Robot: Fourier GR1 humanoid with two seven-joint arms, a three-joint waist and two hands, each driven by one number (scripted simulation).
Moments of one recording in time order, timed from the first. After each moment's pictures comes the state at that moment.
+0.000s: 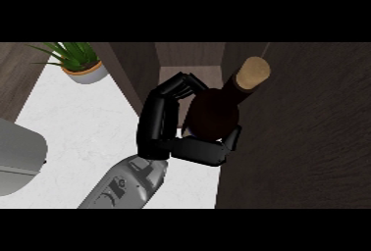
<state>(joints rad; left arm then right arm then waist) -0.54 0.00 -0.49 -1.60 0.16 0.60 0.07 -0.06 -0.05 0.08 -2.49 -0.08 0.12 0.65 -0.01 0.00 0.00</state>
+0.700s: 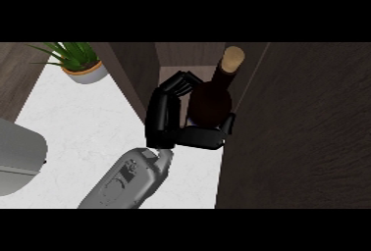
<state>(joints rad) -0.56 0.00 -0.48 -1.44 0.30 0.65 -0.11 -0.08 -0.06 0.06 -2.49 -0.09 0.12 0.67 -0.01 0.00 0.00</state>
